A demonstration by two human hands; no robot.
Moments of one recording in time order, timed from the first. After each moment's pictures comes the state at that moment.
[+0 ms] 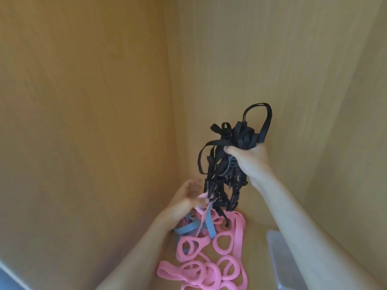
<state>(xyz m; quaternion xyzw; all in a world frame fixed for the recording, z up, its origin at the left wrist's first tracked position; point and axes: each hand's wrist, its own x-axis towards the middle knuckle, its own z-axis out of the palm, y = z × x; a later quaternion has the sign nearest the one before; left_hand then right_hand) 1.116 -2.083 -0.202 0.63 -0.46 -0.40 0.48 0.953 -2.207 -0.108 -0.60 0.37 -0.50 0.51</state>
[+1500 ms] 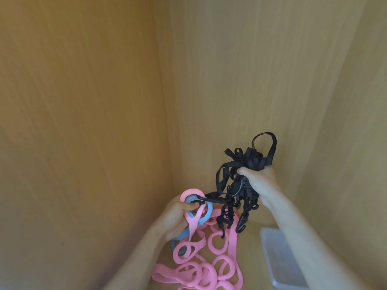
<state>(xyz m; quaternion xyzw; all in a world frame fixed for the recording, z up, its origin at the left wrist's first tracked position) 1.112 -2.081 -0.219 0.47 -0.28 -0.59 0.60 0.912 -2.235 -0.169 -0.55 0.48 -0.45 0.52</state>
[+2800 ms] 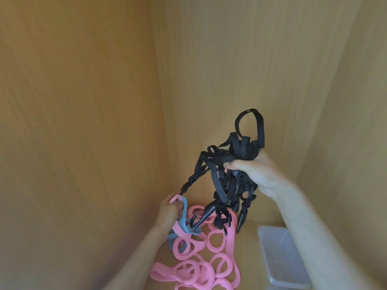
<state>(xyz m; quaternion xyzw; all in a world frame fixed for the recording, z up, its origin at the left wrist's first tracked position) 1.122 -2.087 -0.243 0.69 -0.26 -0.37 0.56 0.903 -2.189 -0.102 -0.71 0.29 -0.35 0.53</state>
